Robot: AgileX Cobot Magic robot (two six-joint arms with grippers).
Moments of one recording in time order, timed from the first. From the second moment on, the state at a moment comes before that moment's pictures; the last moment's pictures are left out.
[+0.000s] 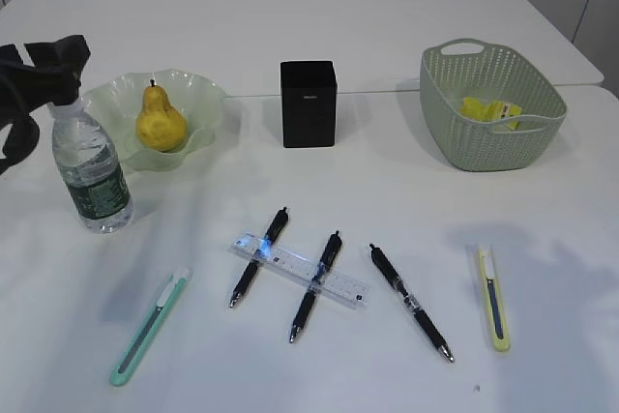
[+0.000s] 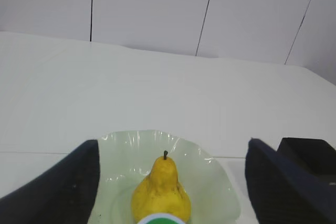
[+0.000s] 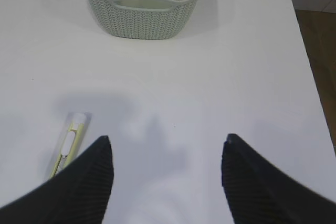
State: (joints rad) left arm -0.18 1.64 -0.61 -0.10 -0.91 -0.16; right arm 0.00 1.00 -0.64 -0.20 0.46 0.08
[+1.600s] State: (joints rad) left arm -0.18 0.89 -1.03 0.00 0.93 -0.13; right arm 0.00 1.39 -0.93 0.15 0.99 0.19
